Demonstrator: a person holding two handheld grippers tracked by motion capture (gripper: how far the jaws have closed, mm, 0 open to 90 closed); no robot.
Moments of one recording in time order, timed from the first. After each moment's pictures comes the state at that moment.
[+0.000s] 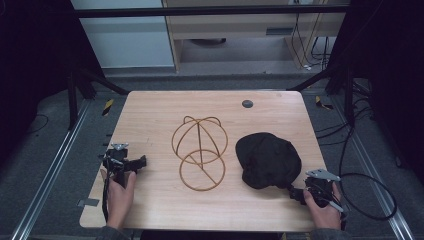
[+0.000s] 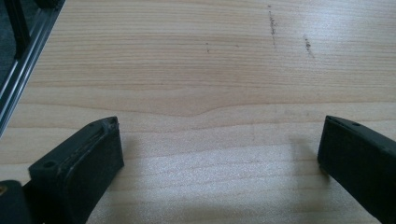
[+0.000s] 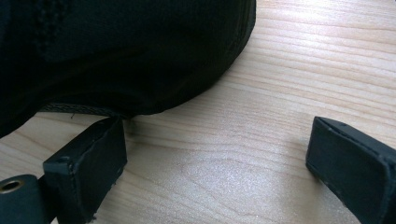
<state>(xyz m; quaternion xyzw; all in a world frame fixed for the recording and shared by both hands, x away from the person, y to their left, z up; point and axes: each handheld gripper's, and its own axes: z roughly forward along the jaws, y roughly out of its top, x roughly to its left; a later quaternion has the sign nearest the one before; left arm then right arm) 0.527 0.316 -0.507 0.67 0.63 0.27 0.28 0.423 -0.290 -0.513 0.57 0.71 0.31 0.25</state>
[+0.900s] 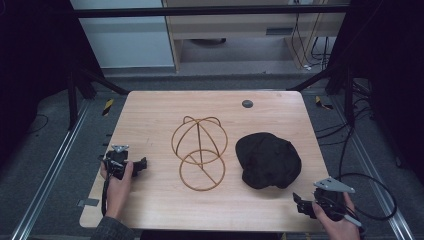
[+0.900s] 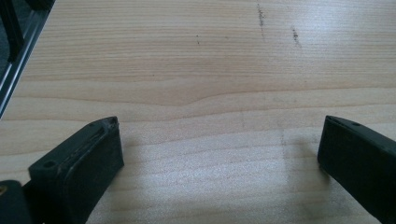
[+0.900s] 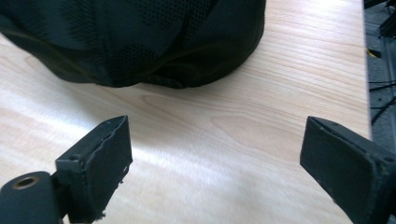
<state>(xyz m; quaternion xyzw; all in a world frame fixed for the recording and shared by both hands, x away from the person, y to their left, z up) 0.520 0.314 -0.507 0.68 0.62 0.27 0.28 0.372 -0.287 -0.467 0.54 0.74 0.31 0.25</state>
